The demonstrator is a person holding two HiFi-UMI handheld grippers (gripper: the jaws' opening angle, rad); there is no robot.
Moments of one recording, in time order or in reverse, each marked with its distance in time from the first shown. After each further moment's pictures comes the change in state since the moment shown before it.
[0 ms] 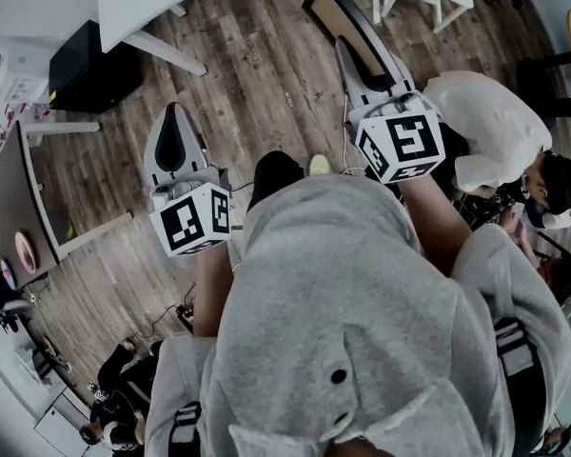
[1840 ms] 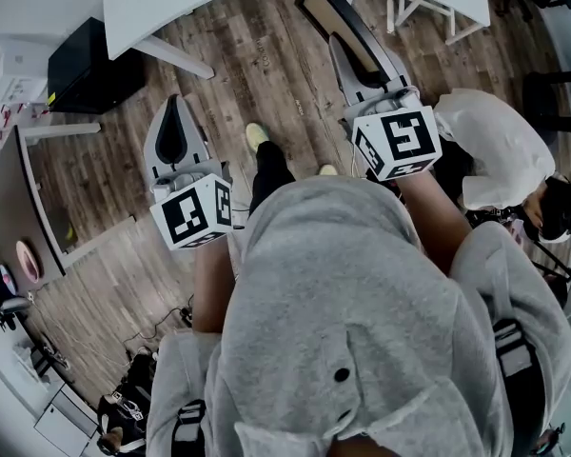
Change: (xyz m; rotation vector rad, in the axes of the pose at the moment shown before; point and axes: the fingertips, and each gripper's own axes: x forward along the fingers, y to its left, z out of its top) left arm 0.089 0.073 -0.014 0.022 0.030 0.018; right arm 0.122 0.023 -0.001 -0.039 0.017 0.050
